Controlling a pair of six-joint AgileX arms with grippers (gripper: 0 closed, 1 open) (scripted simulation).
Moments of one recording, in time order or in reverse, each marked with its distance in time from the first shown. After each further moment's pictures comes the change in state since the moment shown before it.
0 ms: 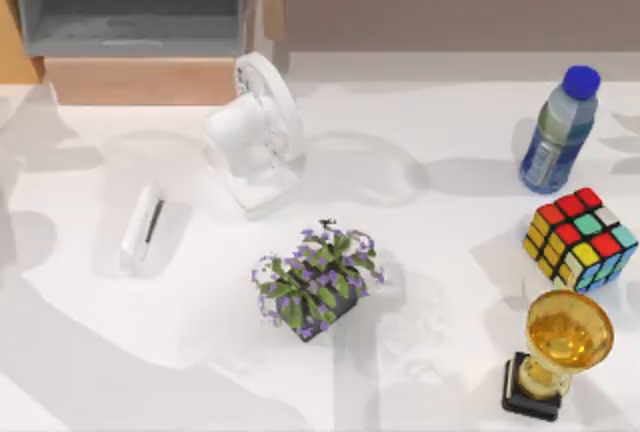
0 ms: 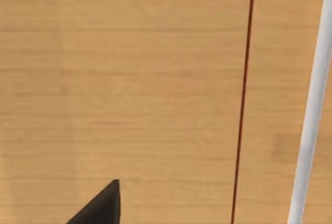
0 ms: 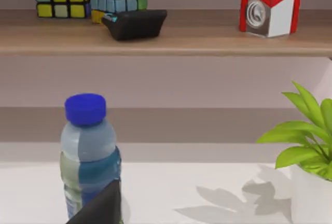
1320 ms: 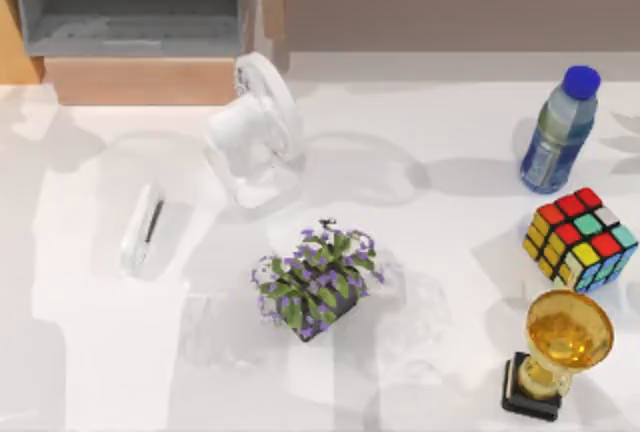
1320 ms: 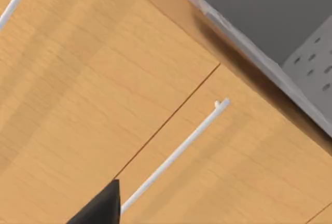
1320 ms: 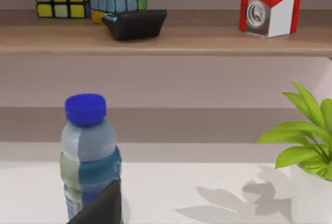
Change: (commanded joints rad) left arm -0.185 -0.989 -0.482 -0.472 -0.209 -0.694; right arm 0.000 0.000 0.000 0.000 0.000 0.000
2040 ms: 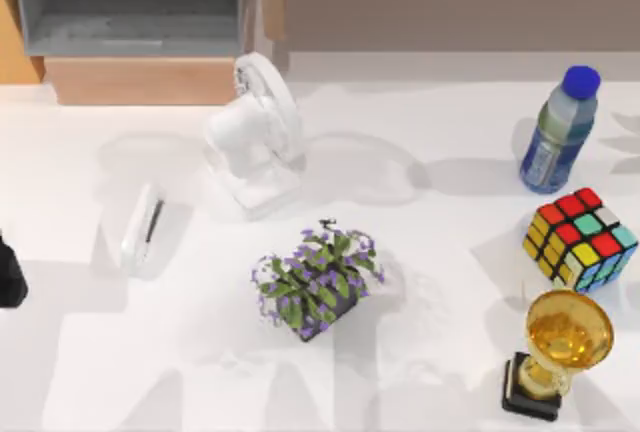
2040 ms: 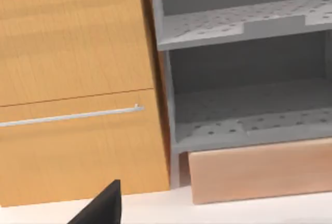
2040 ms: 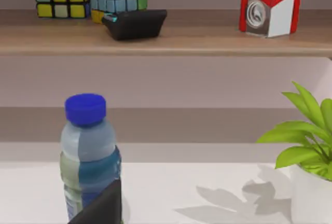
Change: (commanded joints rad) left arm -0.194 -1.087 -0.528 -0.581 -0.214 -0.753; right arm 0.000 0.000 0.000 0.000 0.000 0.000
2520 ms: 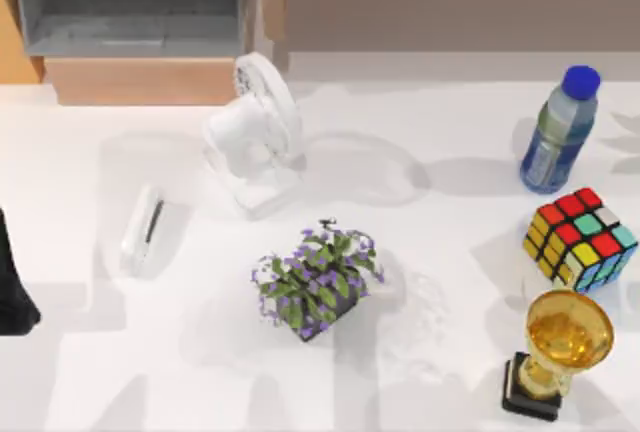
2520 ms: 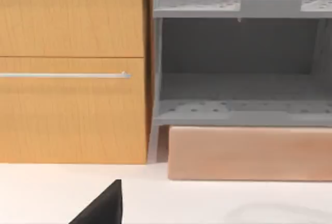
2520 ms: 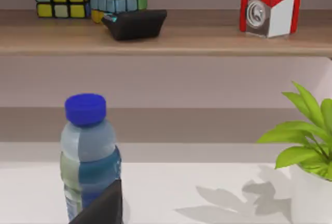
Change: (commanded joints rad) left arm -0.033 -0.208 -0.100 -0.114 -0.037 -0.137; right arm 0.000 0.000 0.000 0.000 0.000 0.000
